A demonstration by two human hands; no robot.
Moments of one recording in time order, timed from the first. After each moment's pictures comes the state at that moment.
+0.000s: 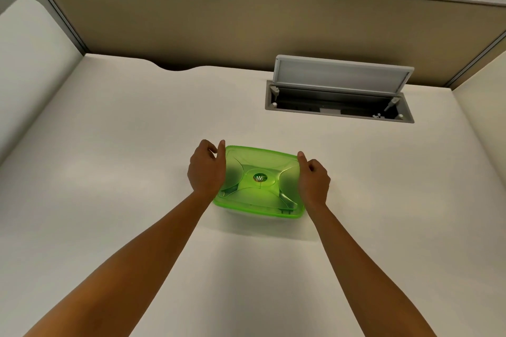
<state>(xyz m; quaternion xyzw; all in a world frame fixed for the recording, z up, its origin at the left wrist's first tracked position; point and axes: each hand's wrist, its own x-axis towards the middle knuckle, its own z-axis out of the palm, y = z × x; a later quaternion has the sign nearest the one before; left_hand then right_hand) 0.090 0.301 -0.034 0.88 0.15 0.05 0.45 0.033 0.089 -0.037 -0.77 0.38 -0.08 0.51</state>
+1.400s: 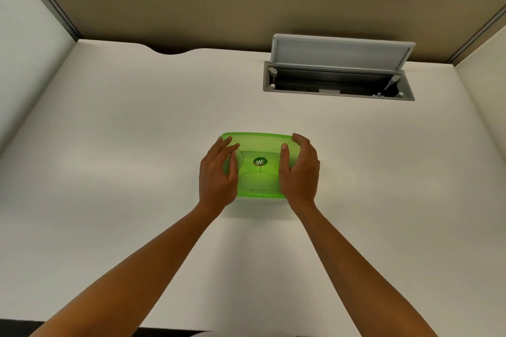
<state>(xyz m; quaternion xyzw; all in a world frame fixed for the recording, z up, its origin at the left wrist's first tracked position) 0.026 0.298 -0.057 0.88 -0.07 0.12 0.45 0.000 0.127 -0.037 -0.87 0.21 -0.22 0.39</state>
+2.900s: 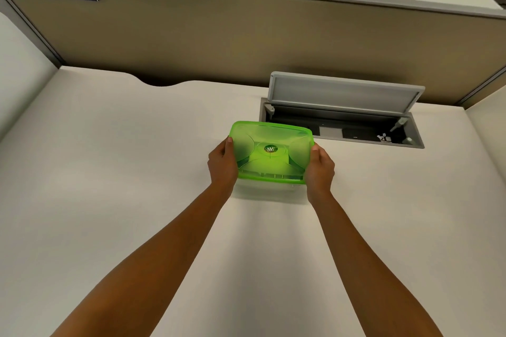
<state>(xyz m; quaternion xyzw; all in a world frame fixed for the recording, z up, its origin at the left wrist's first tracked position) 0.197 0.224 -0.065 0.71 0.19 -0.03 0.67 0.156 0.031 -0.065 -0.71 0.36 -0.16 0.59</state>
